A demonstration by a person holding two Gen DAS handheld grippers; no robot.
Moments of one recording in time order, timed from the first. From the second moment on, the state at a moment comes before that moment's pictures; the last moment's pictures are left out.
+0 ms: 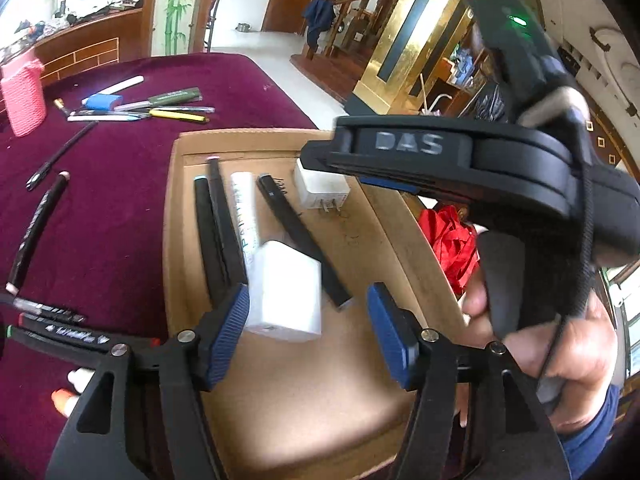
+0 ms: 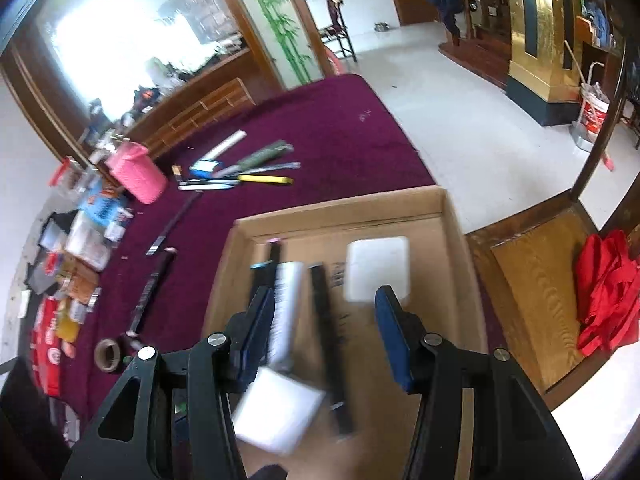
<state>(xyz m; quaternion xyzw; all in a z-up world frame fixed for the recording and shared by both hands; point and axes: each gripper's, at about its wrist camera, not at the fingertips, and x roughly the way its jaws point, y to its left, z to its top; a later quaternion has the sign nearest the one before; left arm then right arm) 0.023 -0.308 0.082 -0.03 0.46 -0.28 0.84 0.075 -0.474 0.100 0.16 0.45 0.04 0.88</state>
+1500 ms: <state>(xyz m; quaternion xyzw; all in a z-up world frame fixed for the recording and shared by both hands) -0.004 0.057 0.062 -0.17 0.34 0.03 0.93 0.080 -0.216 0.048 0.10 0.56 0.17 0.80</state>
